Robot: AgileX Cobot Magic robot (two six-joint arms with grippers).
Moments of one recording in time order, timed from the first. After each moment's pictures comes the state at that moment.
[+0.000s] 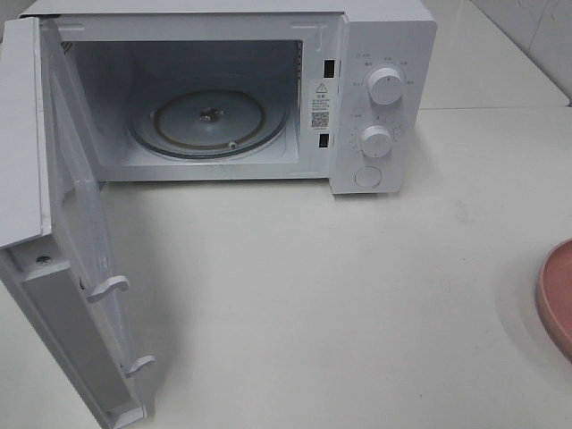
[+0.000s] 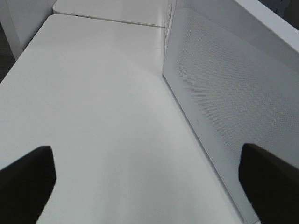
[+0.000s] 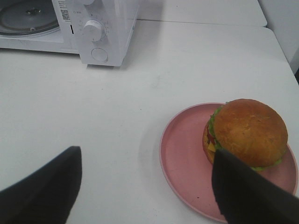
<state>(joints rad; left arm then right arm) 0.08 0.00 -0.52 -0.09 1.07 -0.03 0.08 0.00 -0.50 0.01 1.01 0.02</state>
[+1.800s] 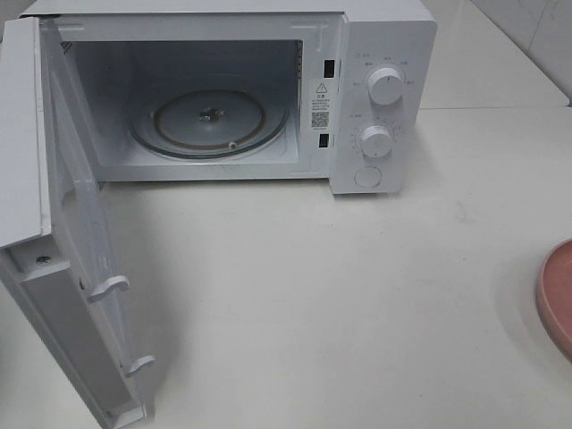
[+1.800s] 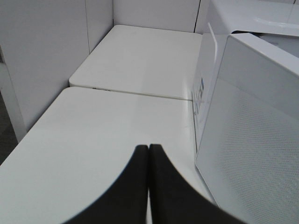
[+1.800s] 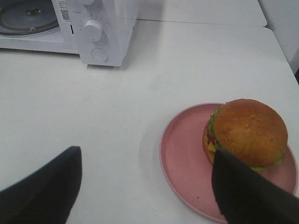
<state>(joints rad) 0.08 0.71 -0.21 -0.10 -0.20 0.05 0.08 0.00 -0.50 0.01 1.01 0.02</state>
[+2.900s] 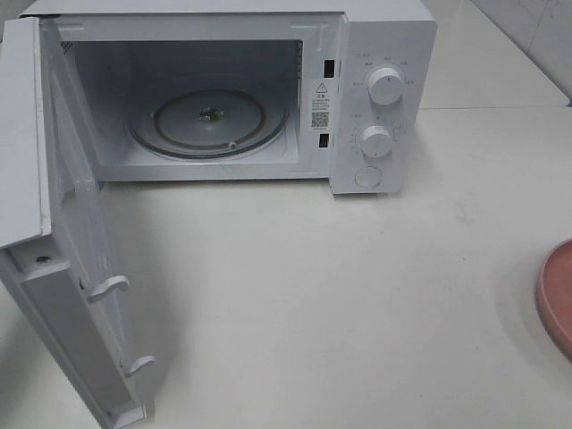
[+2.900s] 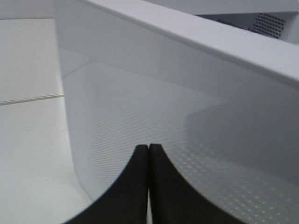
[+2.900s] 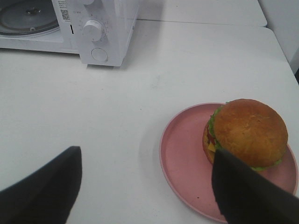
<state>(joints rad) -0.06 1.35 -0.26 0.47 -0.83 -0.30 0.08 0.00 -0.50 0.01 1.01 0.02</state>
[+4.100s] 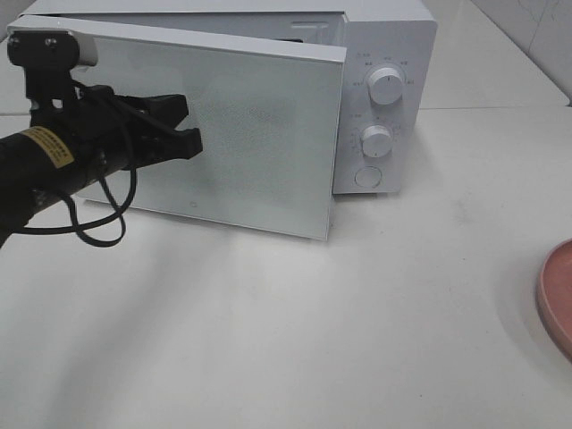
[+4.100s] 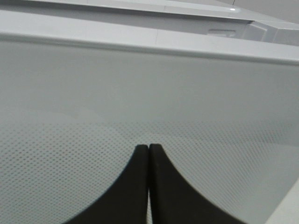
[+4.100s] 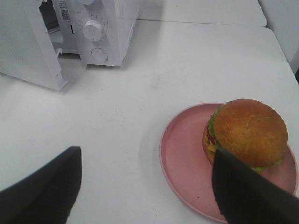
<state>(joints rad) -0.53 1.75 -0.65 0.07 -0.87 -0.21 0.08 0.00 -0.50 0.01 1.01 0.02</state>
